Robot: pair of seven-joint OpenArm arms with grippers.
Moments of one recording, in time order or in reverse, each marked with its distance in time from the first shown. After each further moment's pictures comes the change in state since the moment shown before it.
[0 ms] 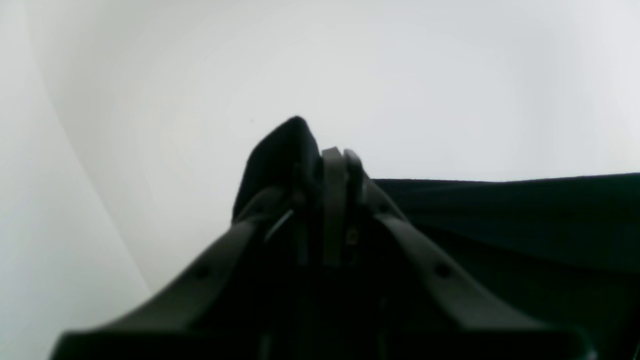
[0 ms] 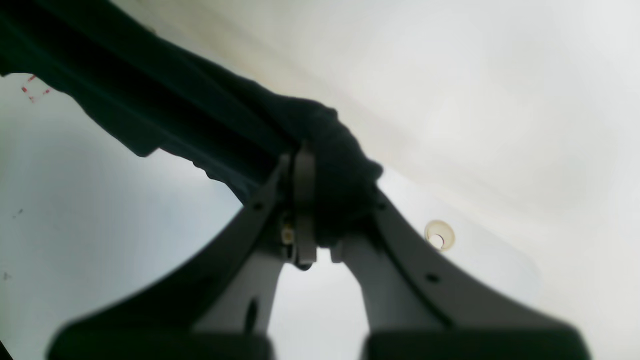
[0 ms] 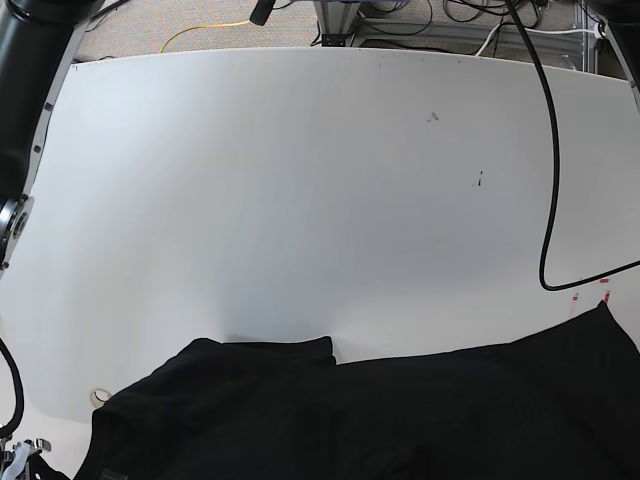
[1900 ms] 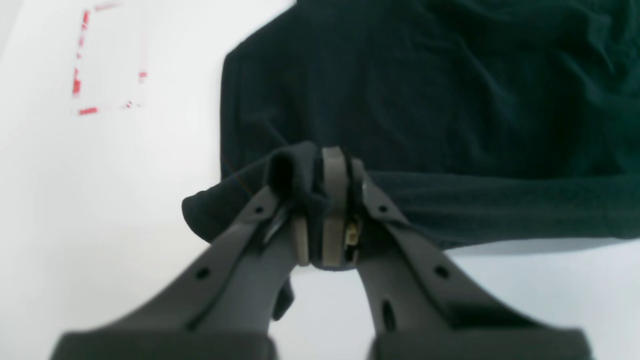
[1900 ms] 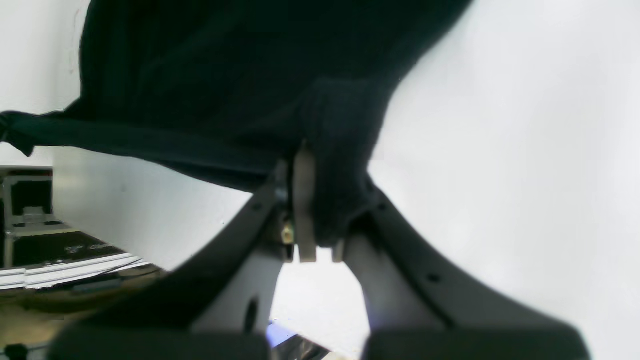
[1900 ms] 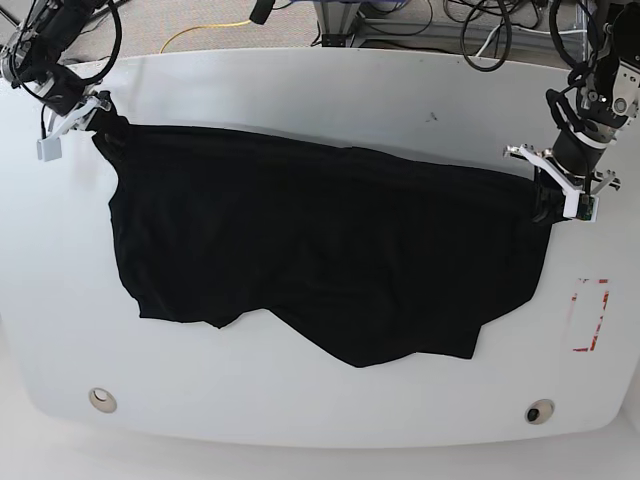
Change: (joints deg) left arm 82.6 0.8 -2.3 16.5 1.2 12.5 -14.6; right arm -84.7 -19.6 53.8 21.4 9.8 -0.6 0.0
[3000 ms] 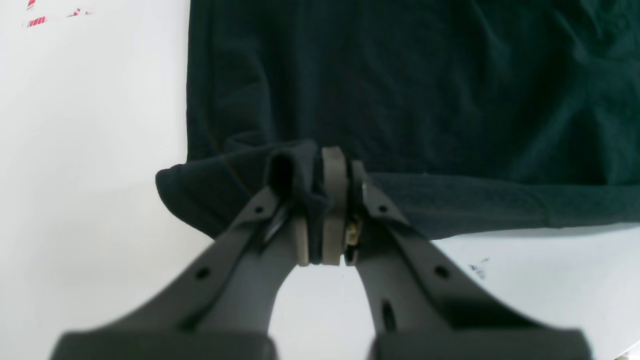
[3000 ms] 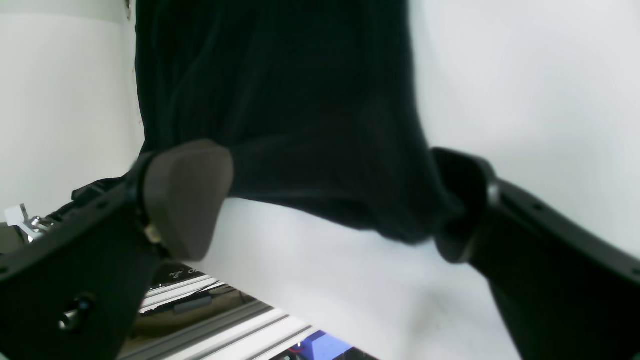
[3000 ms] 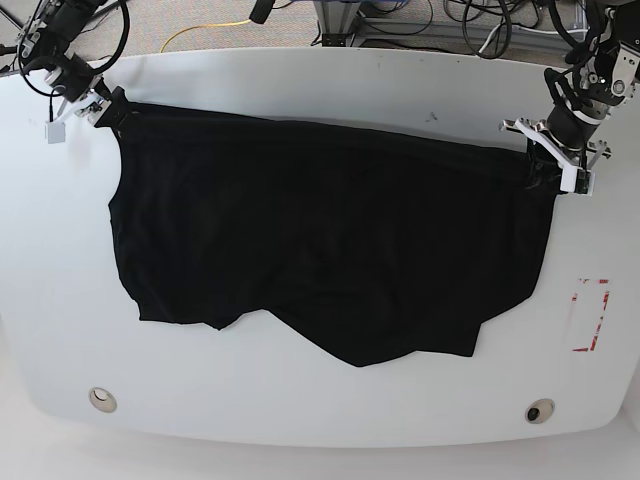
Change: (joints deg) left arm 8.6 -0.2 -1.2 0.1 -6.3 0.2 -0.1; right arm -1.6 -1.6 0.3 -12.9 4.2 -3.5 2.0
